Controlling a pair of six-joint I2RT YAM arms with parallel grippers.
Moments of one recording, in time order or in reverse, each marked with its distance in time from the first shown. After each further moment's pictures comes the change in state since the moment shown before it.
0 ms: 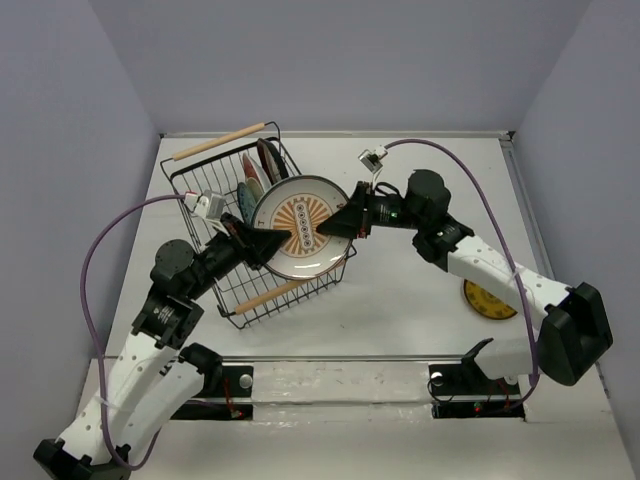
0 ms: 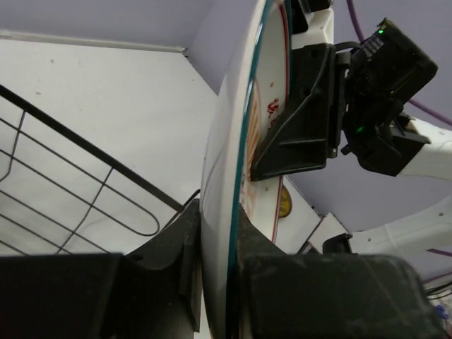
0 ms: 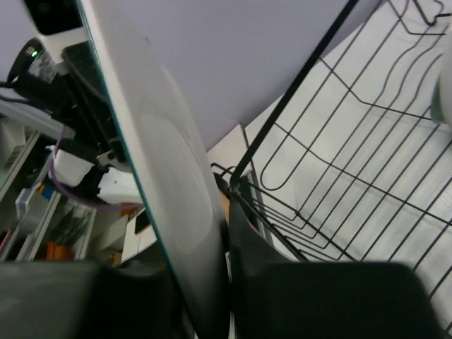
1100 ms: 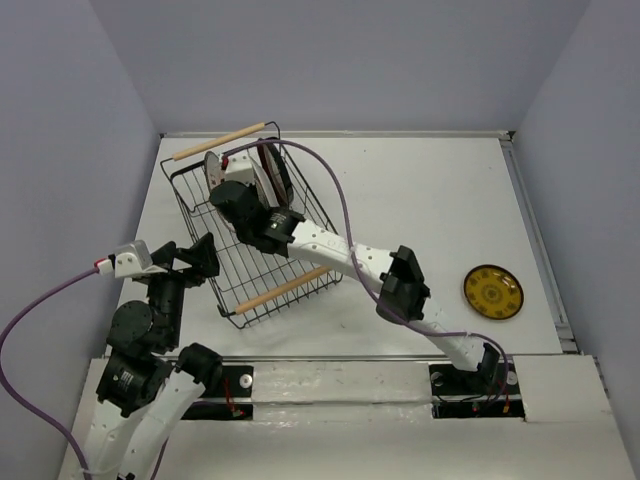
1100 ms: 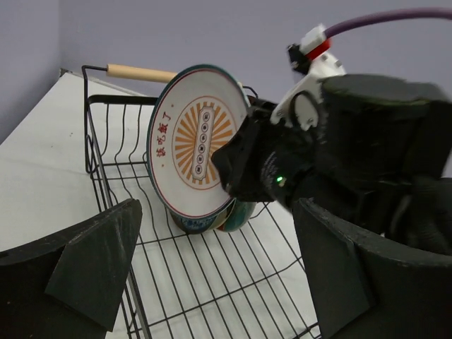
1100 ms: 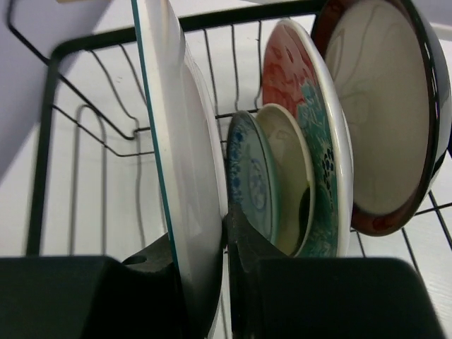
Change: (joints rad) left arm 0.002 -0.416 -0.007 -0.373 -0.829 0.283; right arm 0.488 1.075 1.459 -0.785 1.530 -0.456
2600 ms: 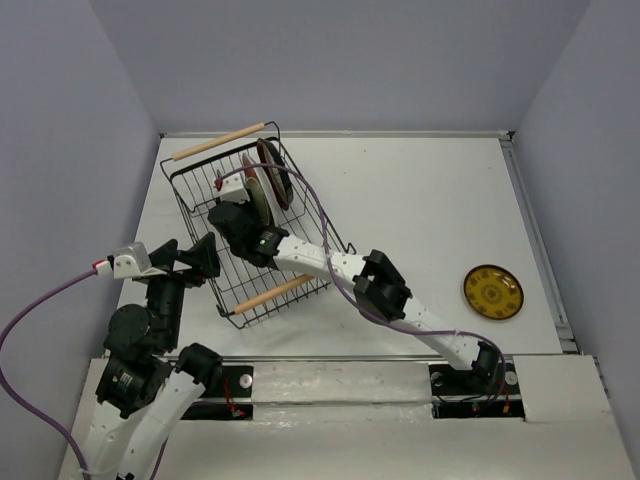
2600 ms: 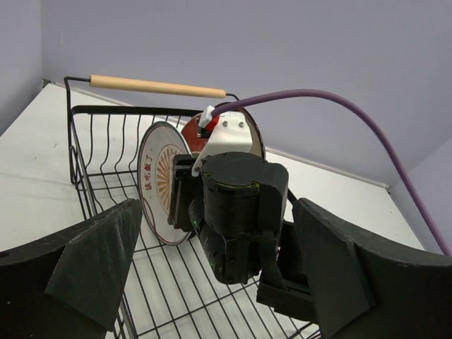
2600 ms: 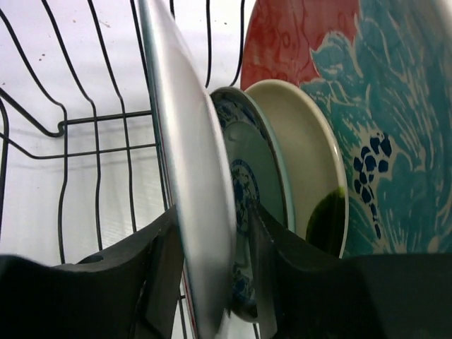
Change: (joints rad) left arm -0.010 -0.015 -0.006 0.039 0.031 0.008; right arm -0.003 0.235 0.027 0.217 0.138 -0.182
